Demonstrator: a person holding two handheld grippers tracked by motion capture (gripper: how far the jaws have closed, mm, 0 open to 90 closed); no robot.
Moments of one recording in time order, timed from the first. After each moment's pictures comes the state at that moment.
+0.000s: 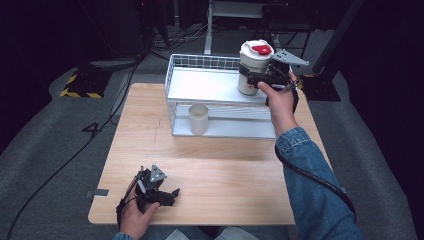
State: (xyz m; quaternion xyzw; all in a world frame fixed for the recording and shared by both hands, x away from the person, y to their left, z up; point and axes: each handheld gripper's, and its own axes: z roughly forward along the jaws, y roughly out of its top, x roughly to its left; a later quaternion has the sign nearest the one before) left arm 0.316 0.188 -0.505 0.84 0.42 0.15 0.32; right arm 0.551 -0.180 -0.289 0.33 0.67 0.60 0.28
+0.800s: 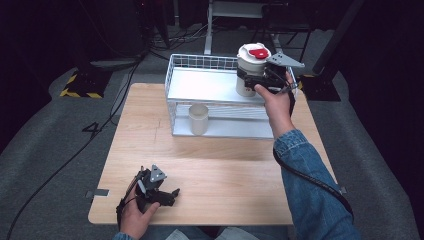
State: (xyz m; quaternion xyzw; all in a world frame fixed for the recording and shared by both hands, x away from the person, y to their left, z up) left arm 0.316 0.188 -0.505 0.84 0.42 0.15 0.32; right arm 0.548 -0.174 -0.293 0.33 0.68 0.58 0.29
